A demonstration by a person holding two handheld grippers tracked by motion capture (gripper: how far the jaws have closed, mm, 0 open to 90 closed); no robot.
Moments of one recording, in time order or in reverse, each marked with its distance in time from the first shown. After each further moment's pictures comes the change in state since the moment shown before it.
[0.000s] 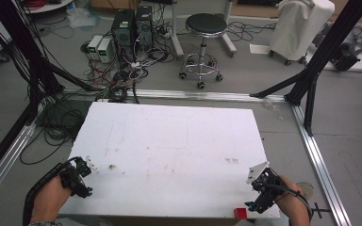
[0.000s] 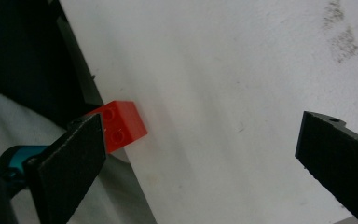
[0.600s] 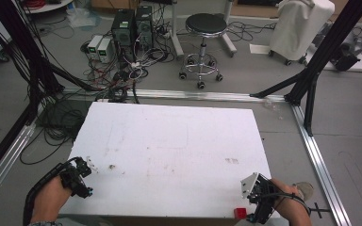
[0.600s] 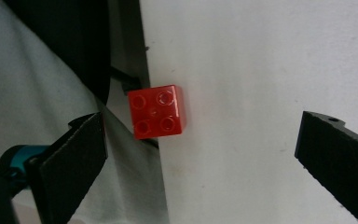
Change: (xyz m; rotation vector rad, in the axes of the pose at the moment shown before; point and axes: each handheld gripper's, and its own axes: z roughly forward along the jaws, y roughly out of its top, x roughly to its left) left arm -0.001 0.000 0.001 -0.003 -0.003 0.002; right arm 0.021 0.008 0.010 0.072 0.092 -0.267
